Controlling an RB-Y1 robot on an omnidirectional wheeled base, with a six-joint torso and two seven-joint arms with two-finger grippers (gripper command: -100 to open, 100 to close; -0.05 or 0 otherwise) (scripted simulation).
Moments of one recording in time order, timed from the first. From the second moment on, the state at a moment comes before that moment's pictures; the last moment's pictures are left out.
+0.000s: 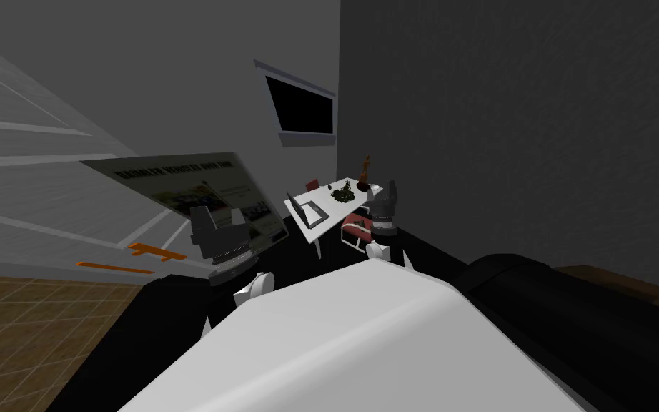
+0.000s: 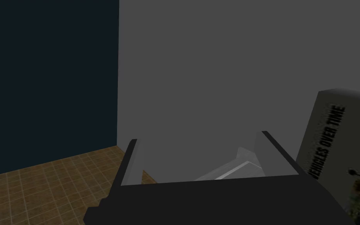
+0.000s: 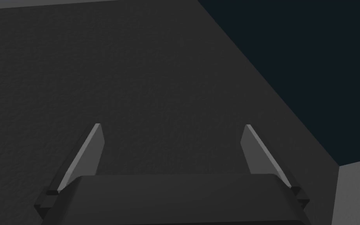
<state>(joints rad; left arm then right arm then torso) 0.50 -0.01 -0.05 -2.36 0.02 -0.54 -0.09 0.51 0.00 0.02 -2.35 -0.05 -0.56 0.01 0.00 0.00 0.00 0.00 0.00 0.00</state>
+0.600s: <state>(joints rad) 0.50 -0.01 -0.05 -2.36 0.02 -0.54 -0.09 0.51 0.00 0.02 -2.35 -0.05 -0.56 0.01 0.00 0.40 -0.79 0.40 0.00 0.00</state>
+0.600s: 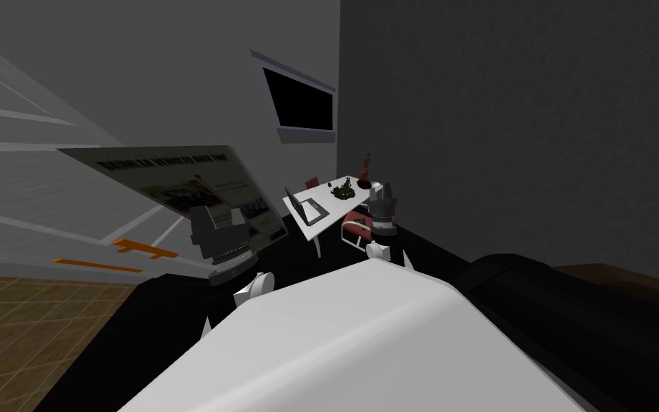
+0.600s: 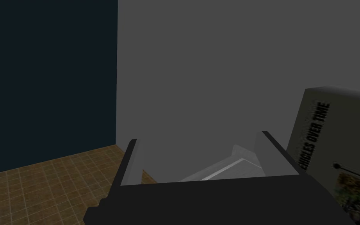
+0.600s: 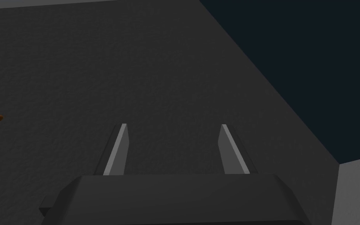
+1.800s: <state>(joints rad) 0.45 0.14 -0.06 -2.30 0.01 -0.43 -0.12 0.51 0.00 0.02 -2.35 -0.05 -0.56 0.01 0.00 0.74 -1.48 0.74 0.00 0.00</state>
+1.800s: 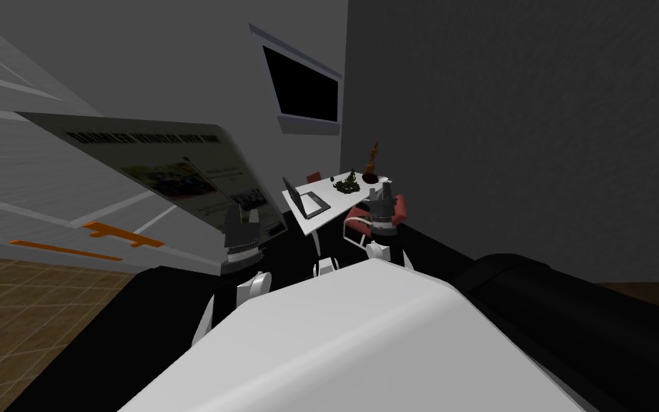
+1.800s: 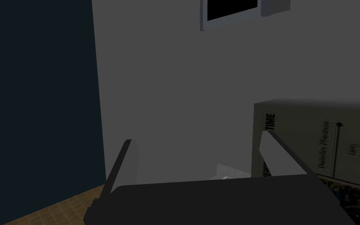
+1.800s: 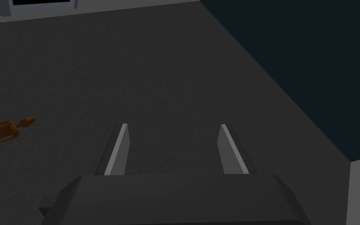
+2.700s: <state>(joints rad) 0.32 0.18 -0.08 -2.18 -0.03 -0.20 -0.20 0.51 0.00 0.02 -2.35 -0.05 -0.56 0.01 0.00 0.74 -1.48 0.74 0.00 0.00</state>
